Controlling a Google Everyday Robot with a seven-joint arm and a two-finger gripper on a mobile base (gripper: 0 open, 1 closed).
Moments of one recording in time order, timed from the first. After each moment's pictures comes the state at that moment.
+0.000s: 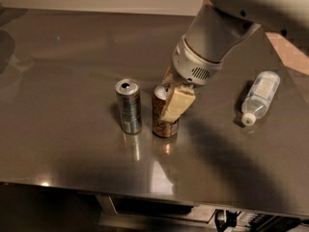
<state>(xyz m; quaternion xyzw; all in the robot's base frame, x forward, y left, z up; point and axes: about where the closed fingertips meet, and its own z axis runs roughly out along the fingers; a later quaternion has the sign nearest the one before) 0.477 -0.033 0.898 -0.70 0.68 0.12 0.17</state>
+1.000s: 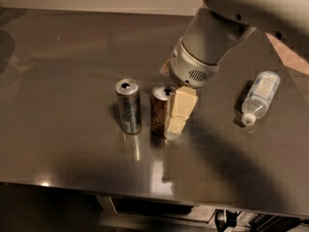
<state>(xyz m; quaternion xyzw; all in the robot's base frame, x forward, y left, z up) 0.477 -0.030 0.893 -0.70 0.68 0.12 0.17</state>
